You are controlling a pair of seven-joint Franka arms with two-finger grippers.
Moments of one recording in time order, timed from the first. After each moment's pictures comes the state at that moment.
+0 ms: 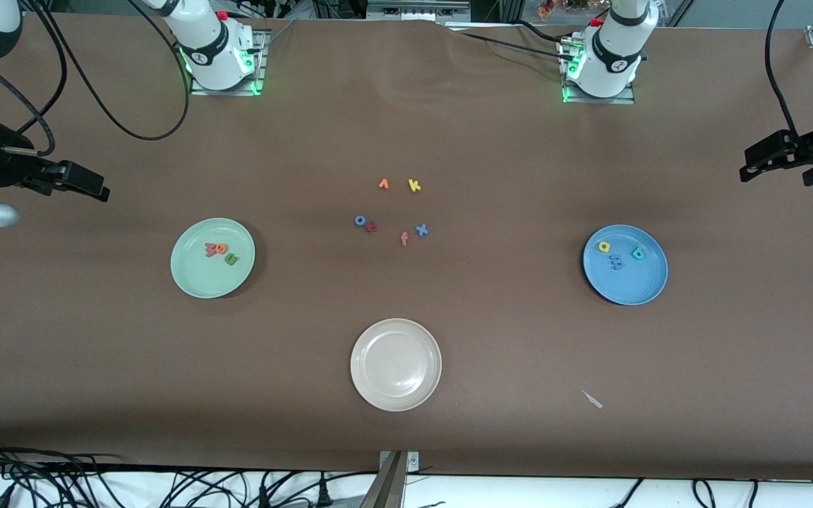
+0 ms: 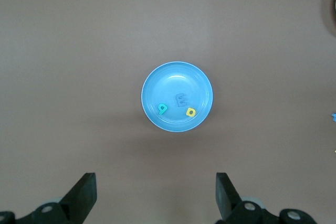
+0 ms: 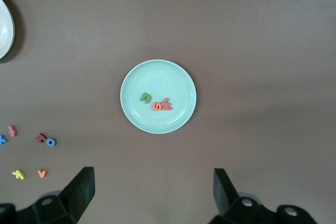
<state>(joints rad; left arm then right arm) 0.12 0.03 -0.07 -1.56 -0.01 1.53 0.09 0.09 0.13 -0.07 -1.51 0.05 1.55 0.15</state>
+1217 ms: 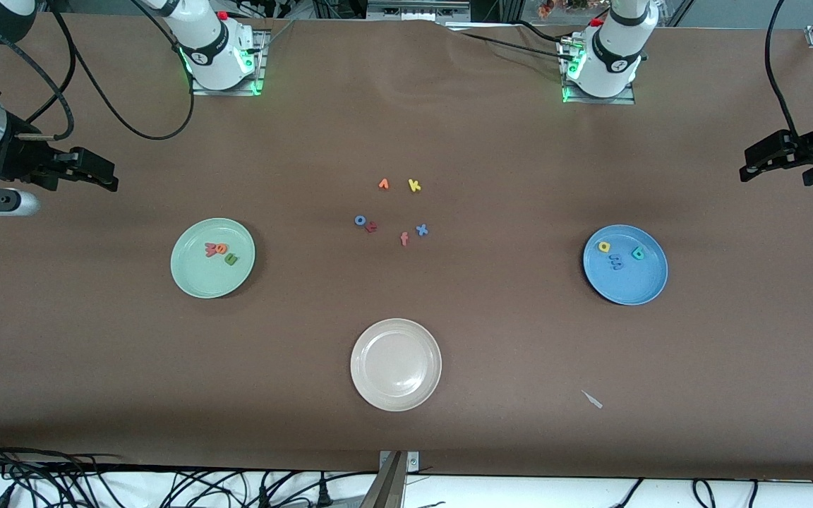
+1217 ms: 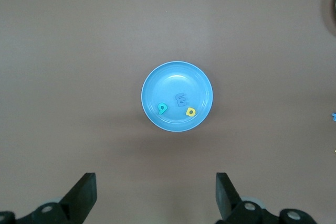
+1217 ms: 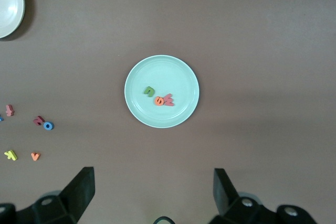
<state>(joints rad) 0.12 0.03 -0.07 -1.56 -0.01 1.53 0.09 0.11 0.12 -0.03 -1.47 0.03 1.51 0.08</state>
